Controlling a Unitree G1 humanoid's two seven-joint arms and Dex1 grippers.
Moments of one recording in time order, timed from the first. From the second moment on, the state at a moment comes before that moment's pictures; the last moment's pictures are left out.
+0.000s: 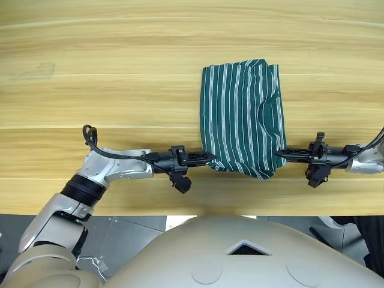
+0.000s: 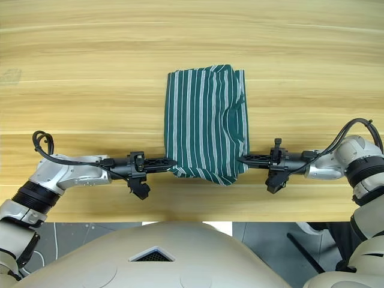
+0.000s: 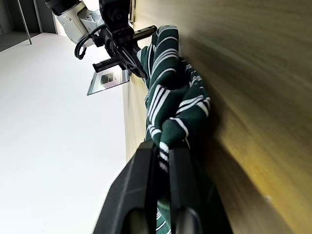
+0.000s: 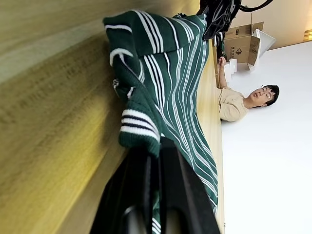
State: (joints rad) left arm -0.14 0.75 -0.59 0.14 1.04 -1.00 0.14; right arm -0.48 -1.00 0.92 0.74 -1.42 -1.29 -0.95
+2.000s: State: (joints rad) left arm 0.07 0.82 -0.13 -0.37 -0.23 0.15 -0.96; right arm -0.07 -0.86 0.38 -0.06 0.60 -0.03 0.93
